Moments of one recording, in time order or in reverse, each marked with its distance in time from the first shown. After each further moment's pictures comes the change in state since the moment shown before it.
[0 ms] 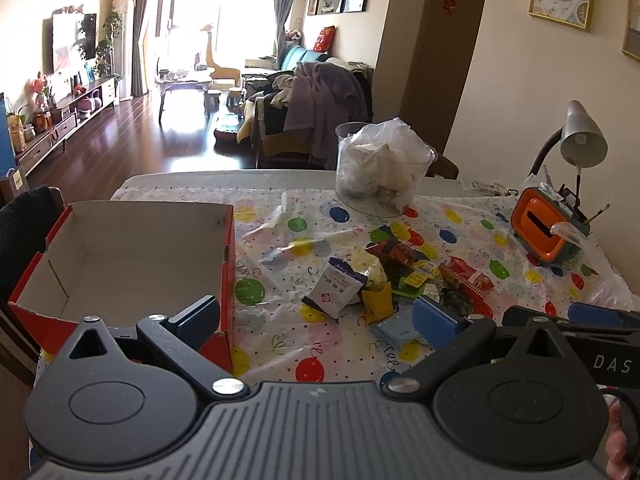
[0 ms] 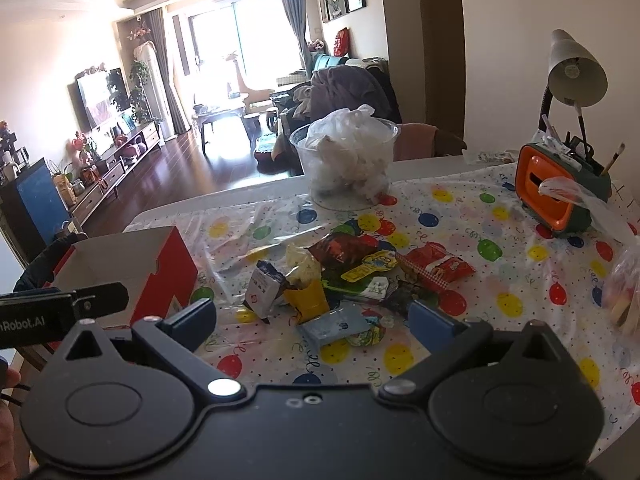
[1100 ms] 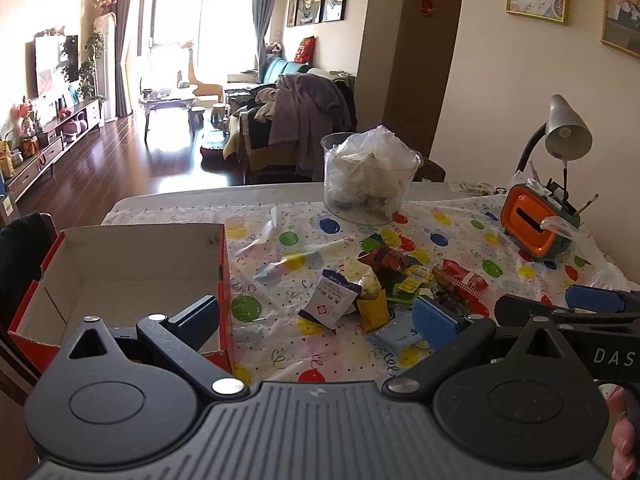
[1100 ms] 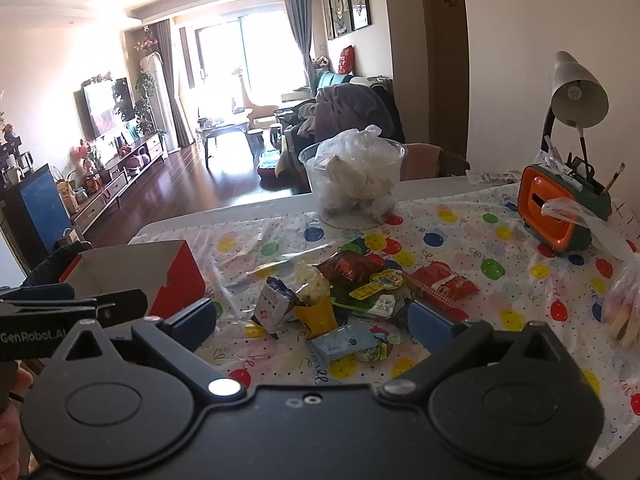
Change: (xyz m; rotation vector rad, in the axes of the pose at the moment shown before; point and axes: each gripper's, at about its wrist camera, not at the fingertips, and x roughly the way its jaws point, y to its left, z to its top) left arm -0.003 0.001 0.006 0.067 -0.040 -0.036; right arm -0.007 0.014 0.001 -0.019 -0.056 -0.002
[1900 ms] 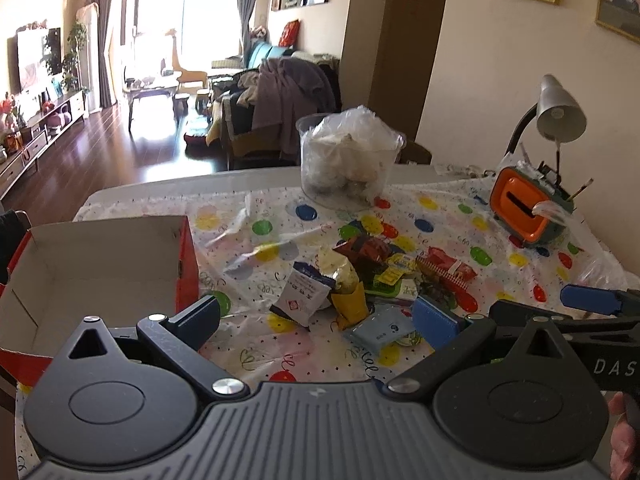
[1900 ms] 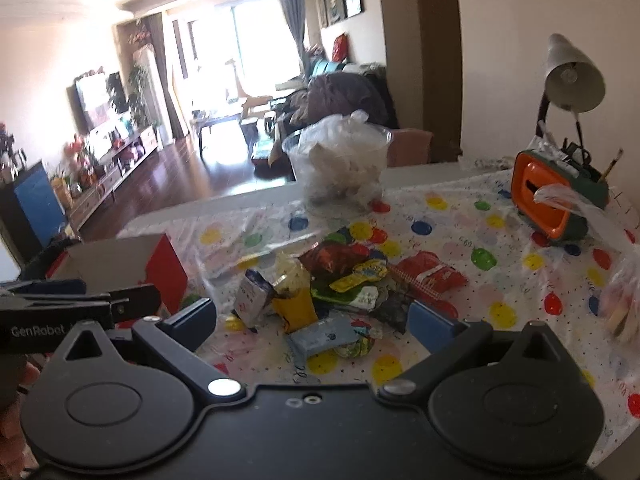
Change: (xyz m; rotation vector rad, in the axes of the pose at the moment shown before) left arm 0.039 -0.030 0.004 0.018 0.063 -0.027; right arm 0.020 -0.027 0.000 -0.002 0.050 -0.007
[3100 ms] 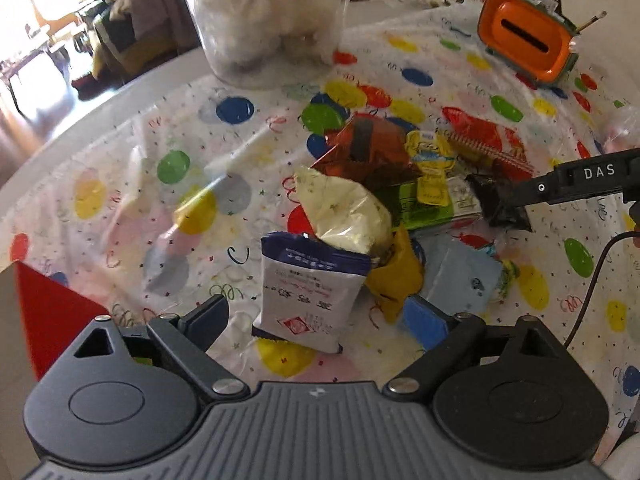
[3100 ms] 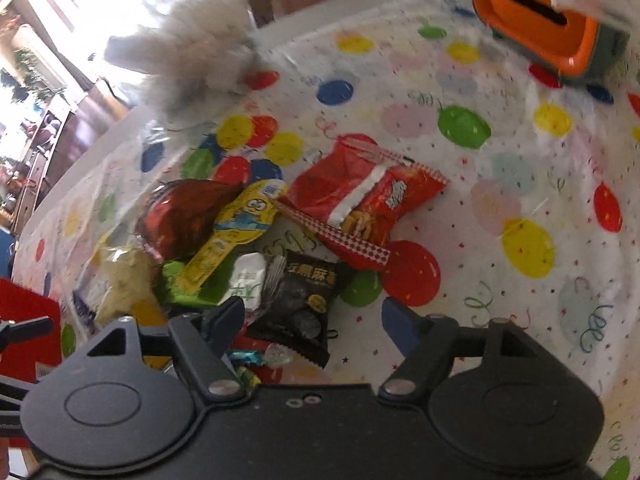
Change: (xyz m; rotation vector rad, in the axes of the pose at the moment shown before) left arm 0.236 0.014 0.031 0.353 0.450 -0.182; right arm 0.215 -0.129 0.009 0.368 0.425 -0.076
